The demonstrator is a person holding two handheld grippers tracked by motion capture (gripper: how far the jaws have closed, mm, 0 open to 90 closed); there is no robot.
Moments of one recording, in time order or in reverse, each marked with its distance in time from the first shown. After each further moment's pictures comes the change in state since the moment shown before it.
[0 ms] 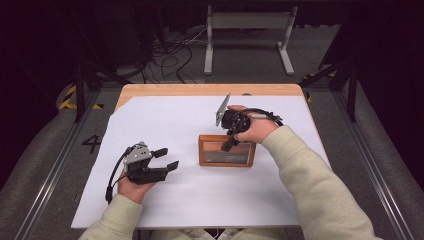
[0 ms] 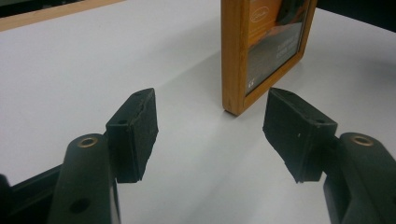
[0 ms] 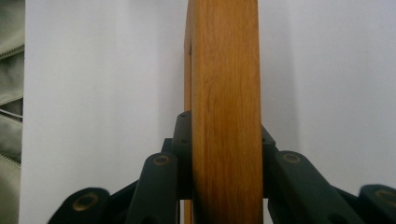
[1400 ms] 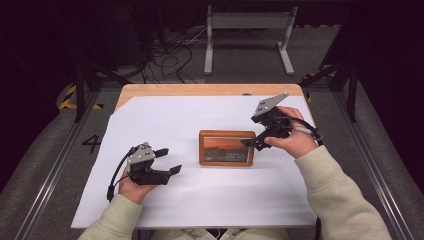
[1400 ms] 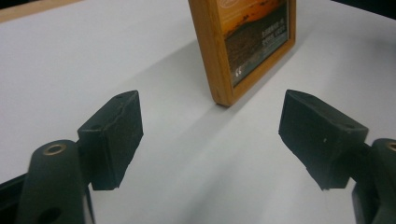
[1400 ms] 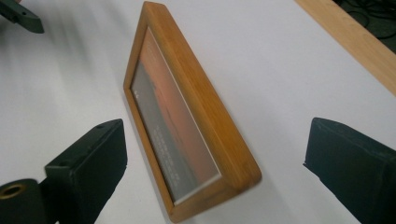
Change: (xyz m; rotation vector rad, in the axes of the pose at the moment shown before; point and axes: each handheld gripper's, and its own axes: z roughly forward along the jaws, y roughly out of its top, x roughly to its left) left arm -0.003 0.001 0.005 0.042 -0.038 0.023; right arm 0.046 -0.083 -0.057 -0.414 -0.389 0.263
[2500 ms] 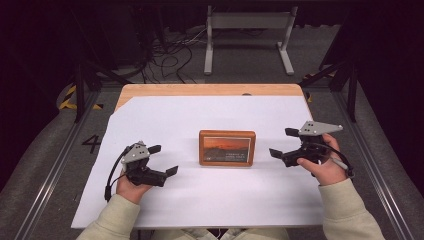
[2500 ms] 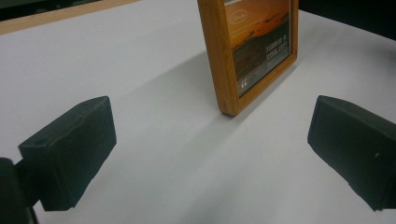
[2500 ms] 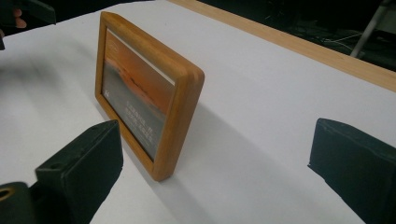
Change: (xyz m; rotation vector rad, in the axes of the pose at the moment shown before) left arm 0.007 -0.002 -0.006 -0.063 0.019 -0.023; right arm 0.011 -0.106 -0.038 -0.293 -0.166 0.214
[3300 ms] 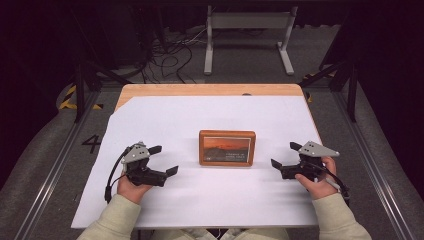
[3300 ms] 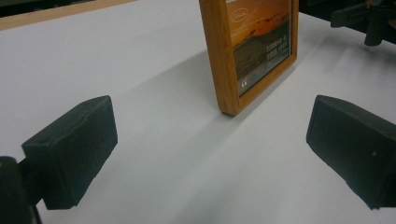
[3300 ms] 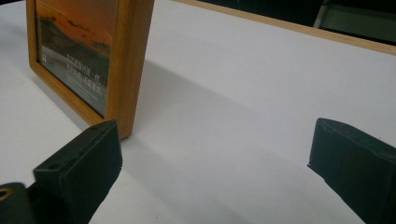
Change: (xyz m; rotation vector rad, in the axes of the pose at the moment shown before) left arm 0.003 -0.004 0.003 -0.010 -0.013 -0.011; right arm 0.003 -0.070 0.016 -0.055 -0.165 0.043
